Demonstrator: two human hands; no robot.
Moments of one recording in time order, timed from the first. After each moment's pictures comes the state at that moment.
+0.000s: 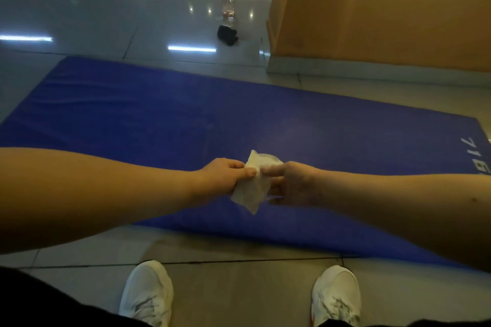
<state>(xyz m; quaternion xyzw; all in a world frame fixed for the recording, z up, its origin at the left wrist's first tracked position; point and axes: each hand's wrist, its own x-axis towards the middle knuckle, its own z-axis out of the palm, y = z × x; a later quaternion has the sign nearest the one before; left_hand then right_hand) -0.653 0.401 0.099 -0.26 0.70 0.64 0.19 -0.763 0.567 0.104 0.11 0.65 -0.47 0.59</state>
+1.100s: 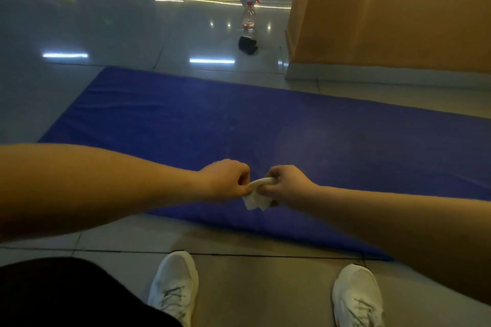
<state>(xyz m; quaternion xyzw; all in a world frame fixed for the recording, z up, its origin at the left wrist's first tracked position) -0.613 0.378 0.115 -0.08 0.94 0.26 0.21 -0.702 0.547 0.108 -0.19 0.84 -0.31 0.41</state>
